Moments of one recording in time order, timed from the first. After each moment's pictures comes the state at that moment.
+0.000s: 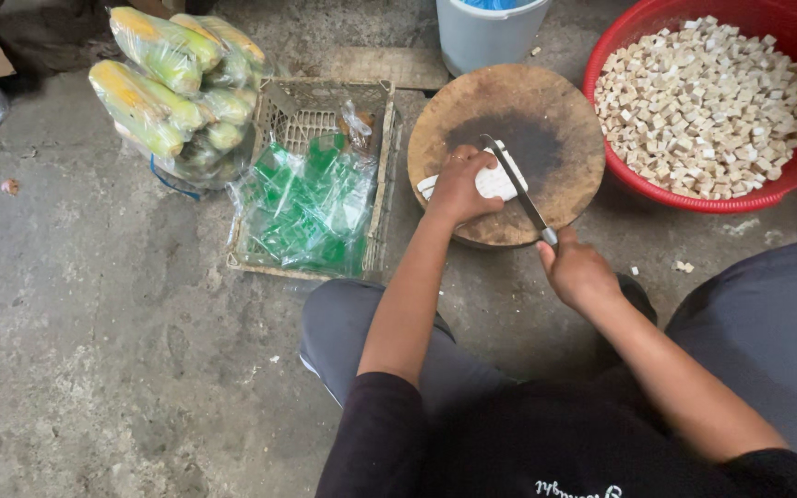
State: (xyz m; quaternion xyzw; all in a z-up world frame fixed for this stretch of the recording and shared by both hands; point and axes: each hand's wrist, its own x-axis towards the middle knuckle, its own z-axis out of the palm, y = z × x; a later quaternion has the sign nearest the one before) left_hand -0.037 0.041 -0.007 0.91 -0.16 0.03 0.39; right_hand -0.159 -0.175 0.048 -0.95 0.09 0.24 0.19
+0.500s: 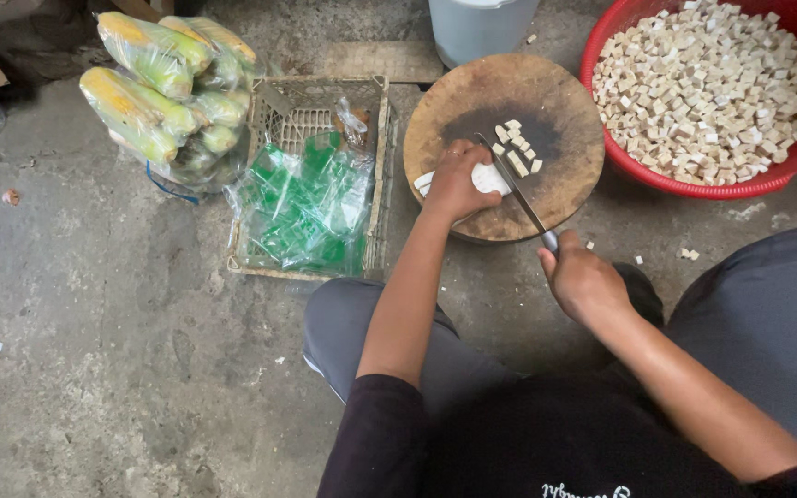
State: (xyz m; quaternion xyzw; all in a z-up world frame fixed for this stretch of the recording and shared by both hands) left_hand -0.038 0.040 -0.013 0.90 -0.17 0.06 0.40; right_hand -0.184 -0.171 0.077 -0.95 0.09 0.24 0.18
